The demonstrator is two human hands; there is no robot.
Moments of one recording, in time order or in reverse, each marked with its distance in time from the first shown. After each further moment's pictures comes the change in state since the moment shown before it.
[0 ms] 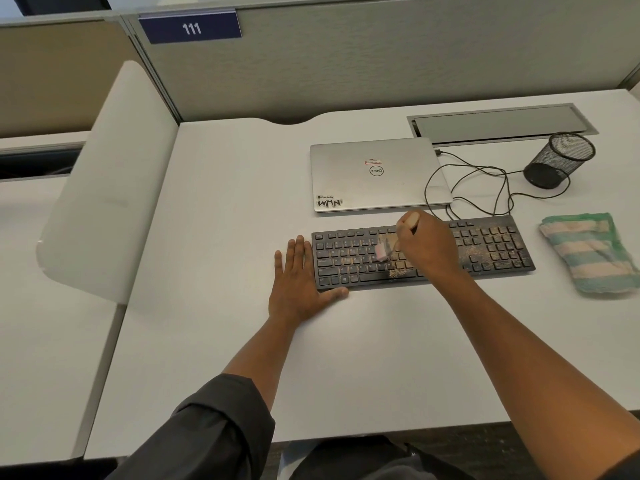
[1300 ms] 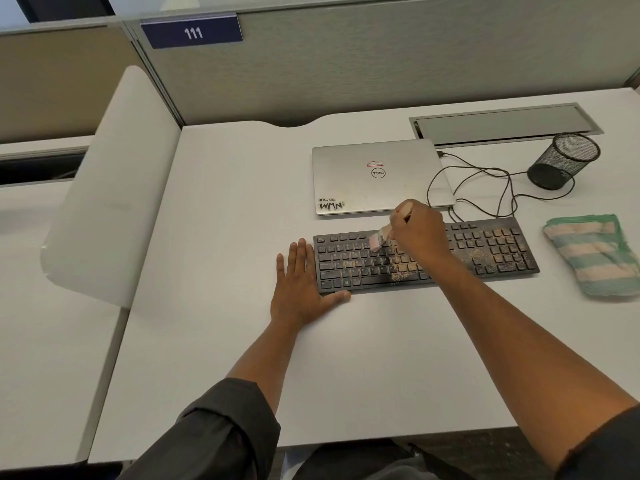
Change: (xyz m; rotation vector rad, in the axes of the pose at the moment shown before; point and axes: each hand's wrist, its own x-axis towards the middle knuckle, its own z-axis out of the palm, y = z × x) left_hand 0.000 0.001 -0.002 0.010 -0.015 -0.007; right_hand 0.021 -0.015 0.004 0.140 -0.007 -0.023
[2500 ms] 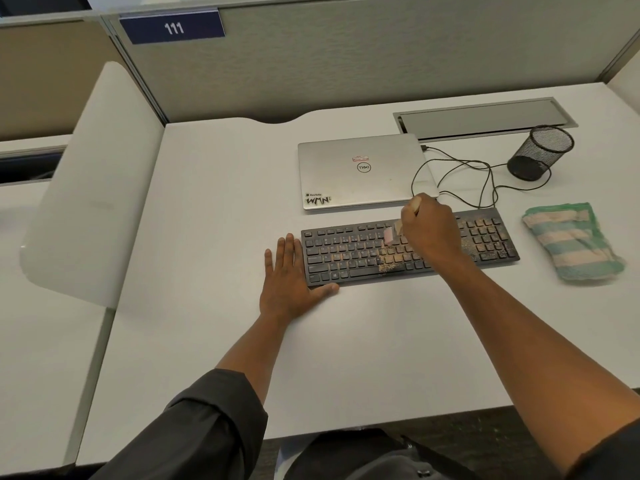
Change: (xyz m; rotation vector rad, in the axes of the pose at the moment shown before) left_hand -0.002 0.001 -0.002 -0.025 0.006 0.008; right_hand -0.010 0.020 -0.028 -0.204 0.084 0.005
